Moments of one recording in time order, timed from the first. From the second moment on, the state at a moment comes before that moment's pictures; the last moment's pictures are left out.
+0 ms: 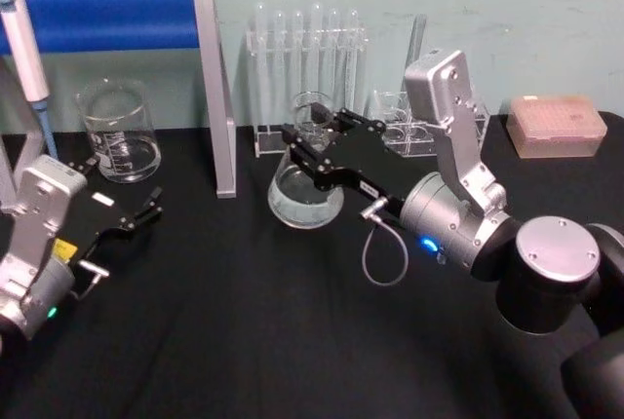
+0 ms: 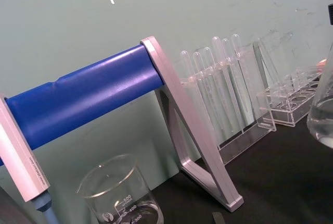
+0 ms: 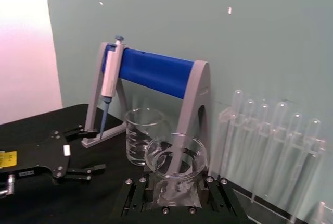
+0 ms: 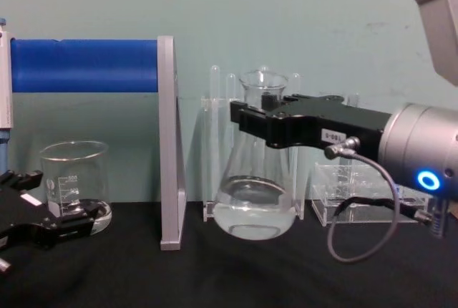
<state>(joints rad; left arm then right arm) -0.20 0.60 0.45 -1.41 -0.25 -0.12 0.03 0.27 0.19 -0.37 -1.58 0.19 0.14 0.37</state>
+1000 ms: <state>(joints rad) -0.20 0.60 0.45 -1.41 -0.25 -0.12 0.03 0.31 0.27 -0.43 -1.52 0.29 0.09 0.44</state>
